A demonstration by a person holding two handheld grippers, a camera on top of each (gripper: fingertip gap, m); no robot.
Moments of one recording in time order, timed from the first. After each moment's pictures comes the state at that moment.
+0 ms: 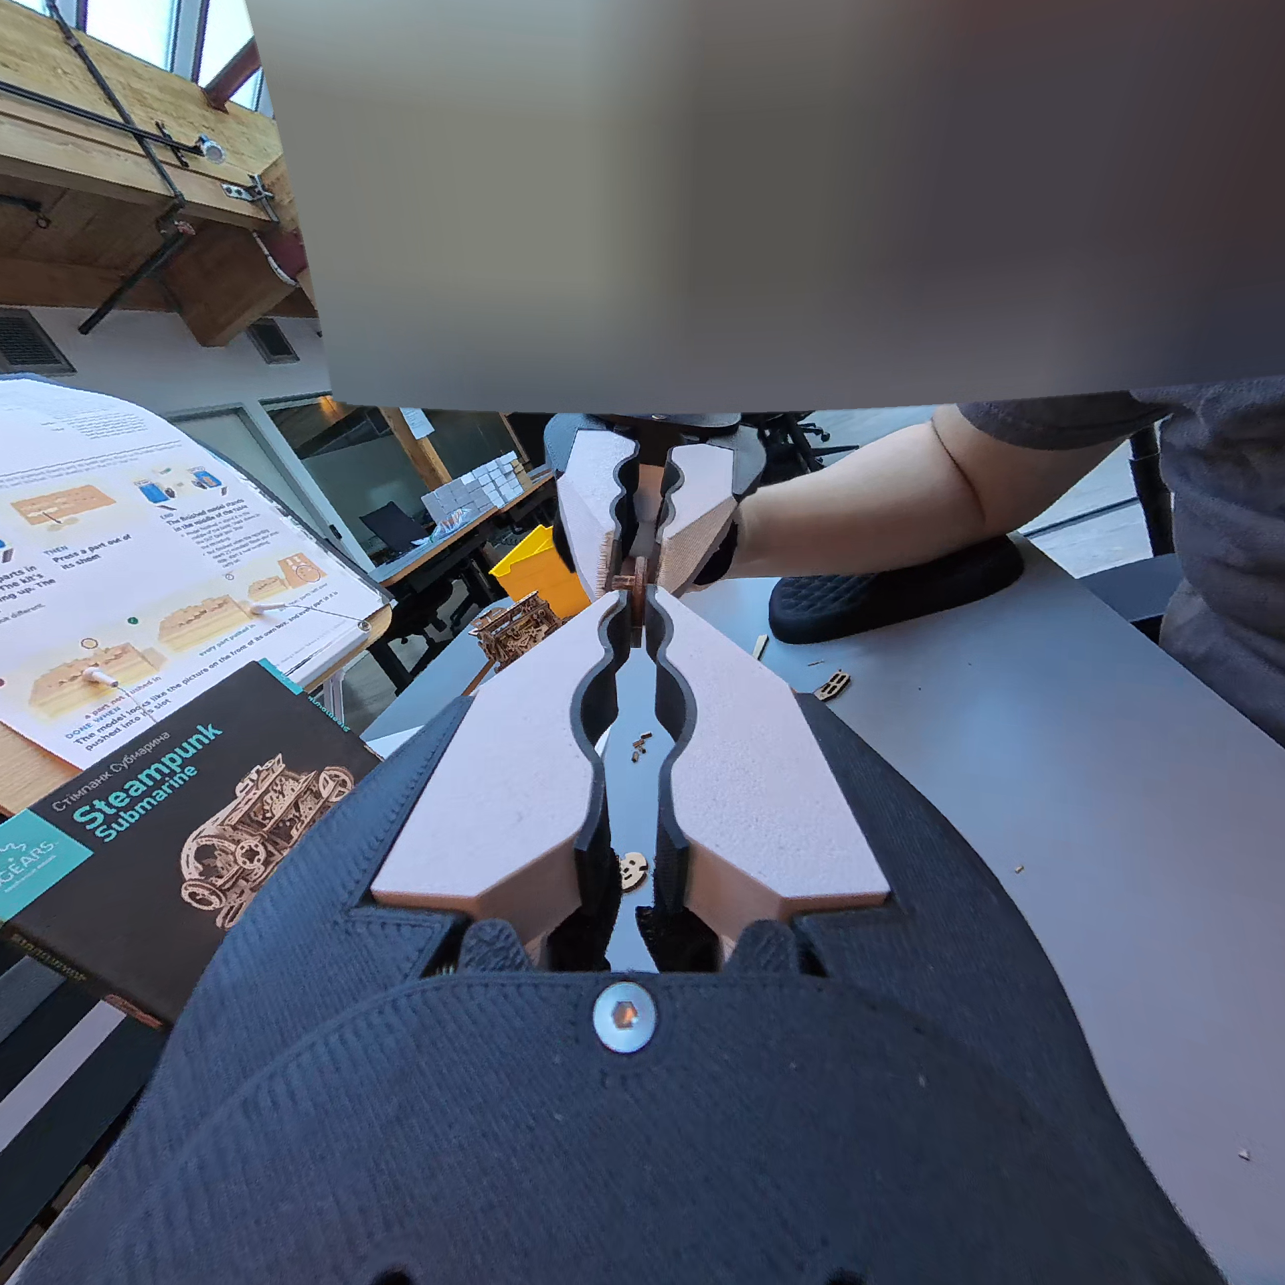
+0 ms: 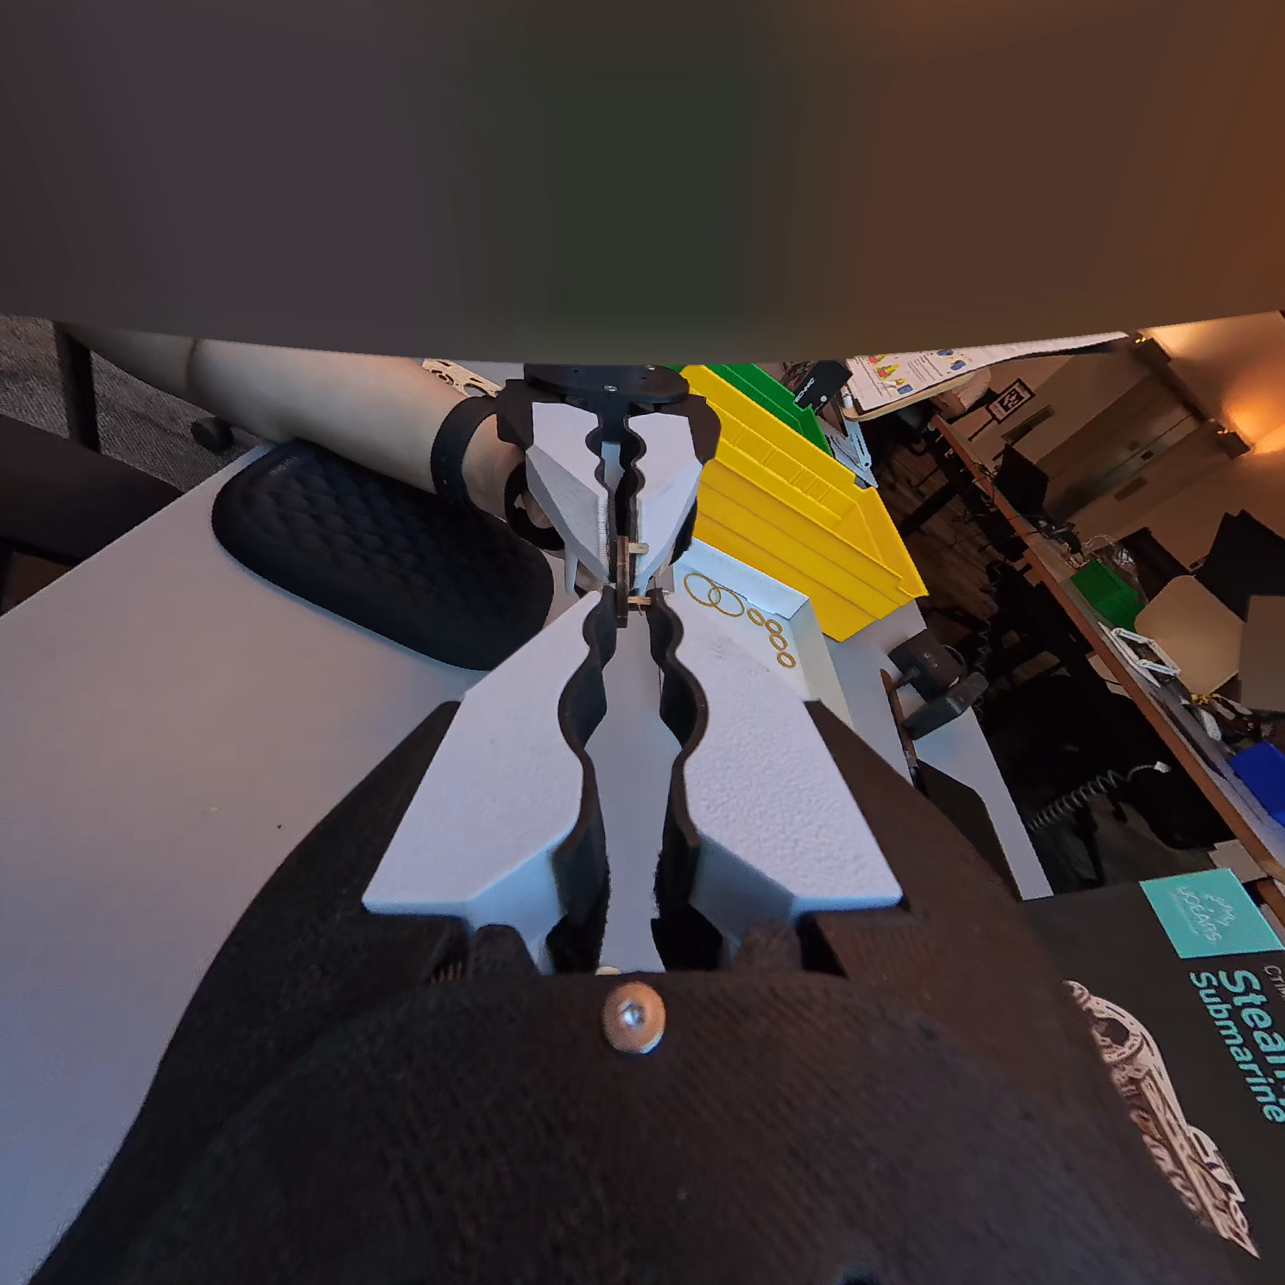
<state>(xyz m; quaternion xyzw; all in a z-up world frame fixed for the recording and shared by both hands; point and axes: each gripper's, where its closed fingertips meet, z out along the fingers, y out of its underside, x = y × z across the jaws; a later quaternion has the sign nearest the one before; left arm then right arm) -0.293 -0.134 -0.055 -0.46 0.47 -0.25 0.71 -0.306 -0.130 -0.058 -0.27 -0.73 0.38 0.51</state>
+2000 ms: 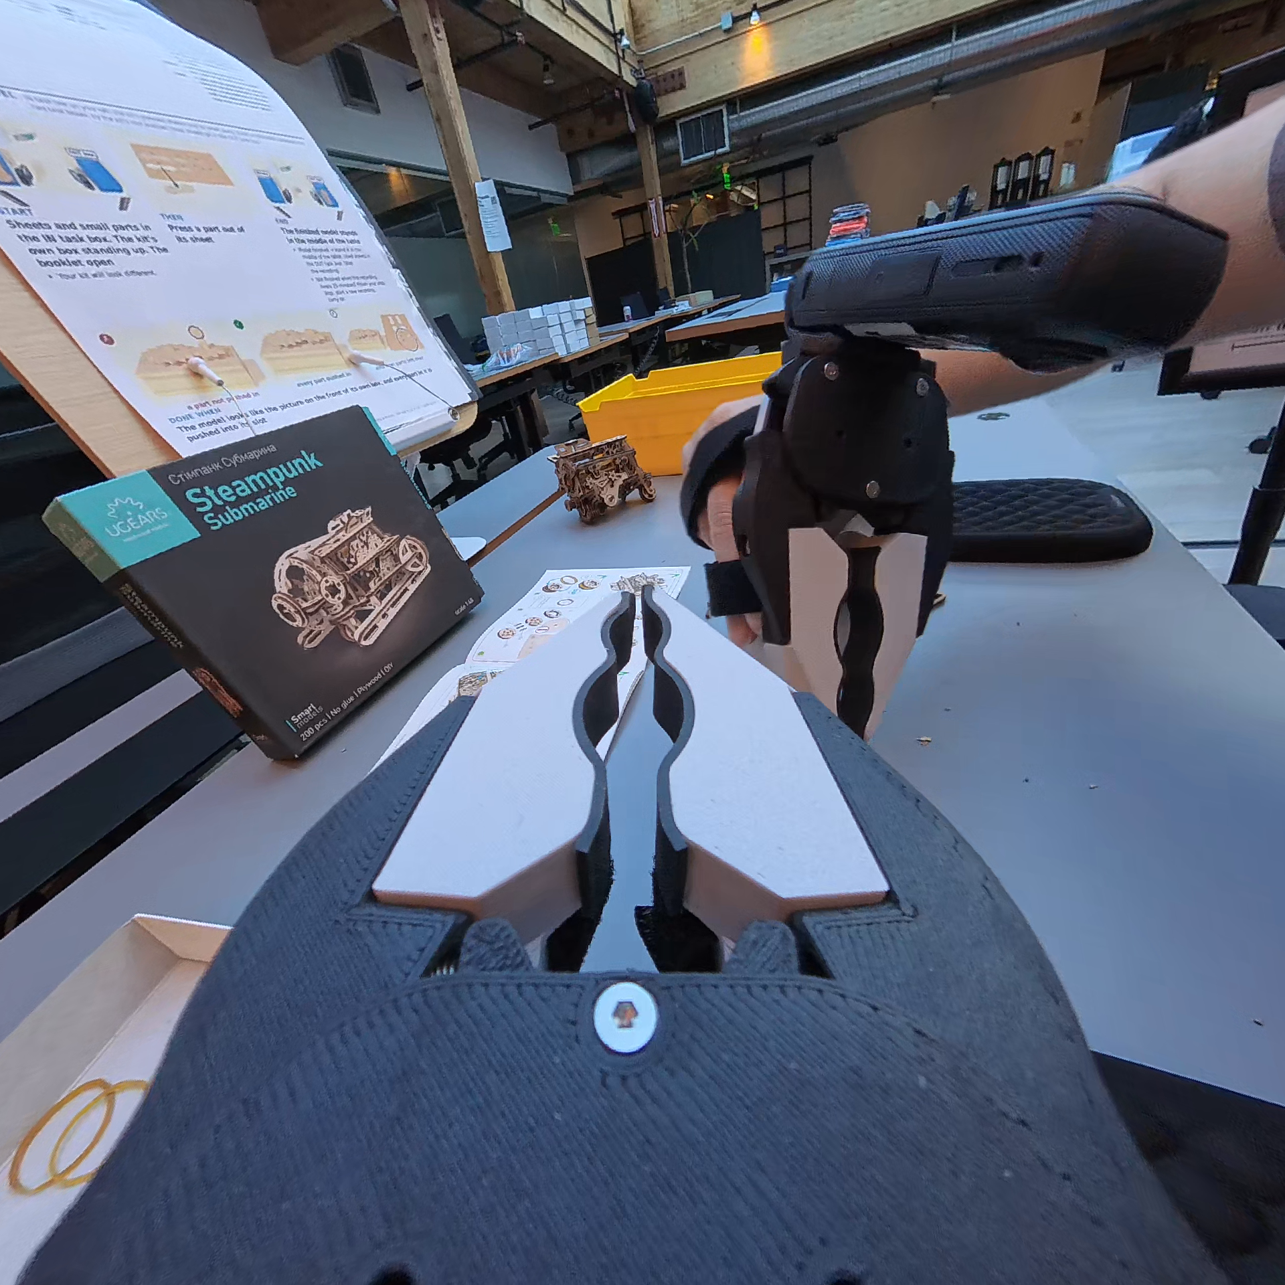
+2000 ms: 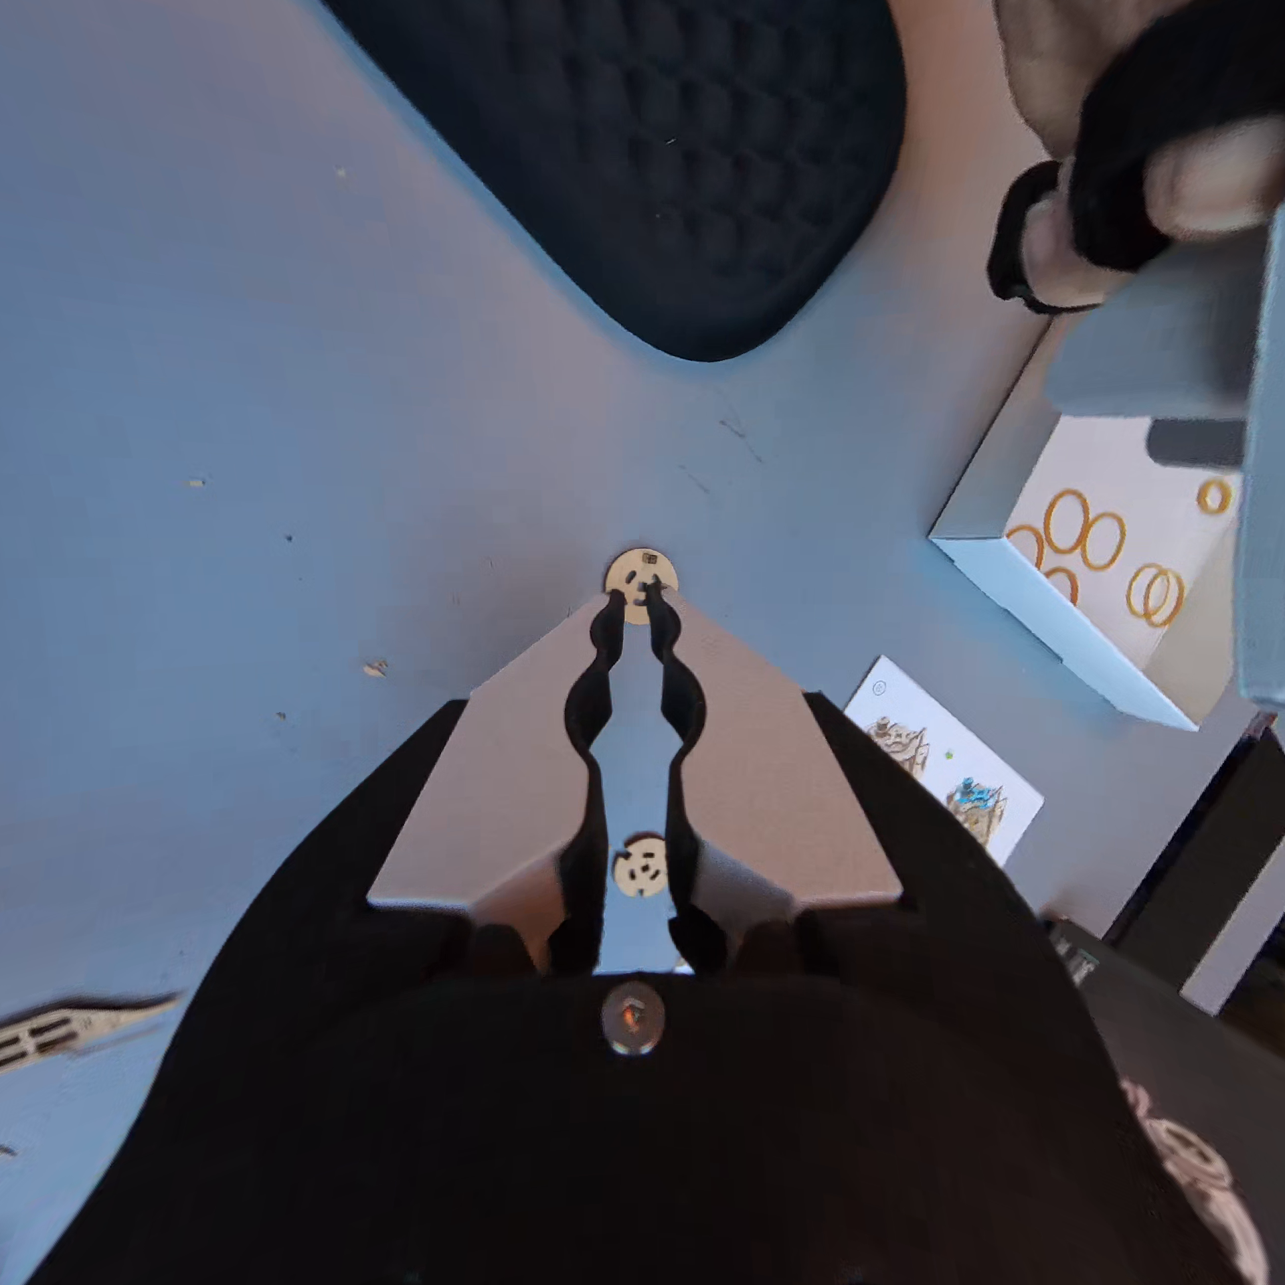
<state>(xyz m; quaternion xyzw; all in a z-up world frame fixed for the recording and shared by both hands) -0.364 -0.079 -0.090 -0.60 0.37 -0.26 0.66 -0.328 -0.118 -0.203 -0.24 -0.94 0.13 0.21</state>
